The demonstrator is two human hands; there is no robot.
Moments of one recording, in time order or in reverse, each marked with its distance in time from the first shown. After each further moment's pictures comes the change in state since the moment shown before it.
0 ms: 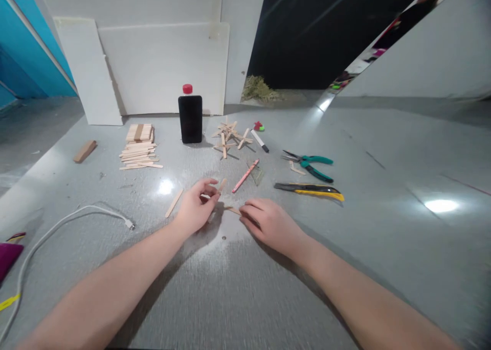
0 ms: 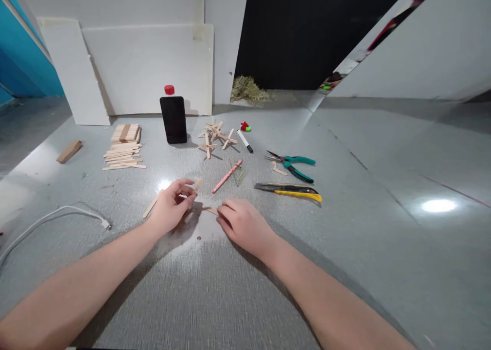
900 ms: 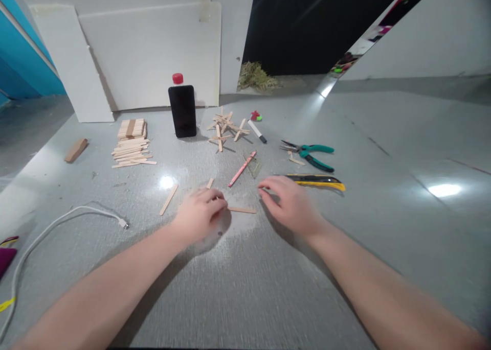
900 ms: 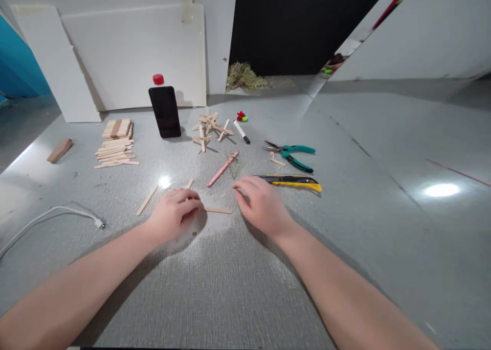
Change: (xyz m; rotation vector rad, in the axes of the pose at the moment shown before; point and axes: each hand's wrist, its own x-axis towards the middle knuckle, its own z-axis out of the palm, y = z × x) left_hand -0.009 -0.006 0.001 0.679 -0.254 0.566; right_hand -0.008 0.037 -0.009 0.151 0.269 0.185
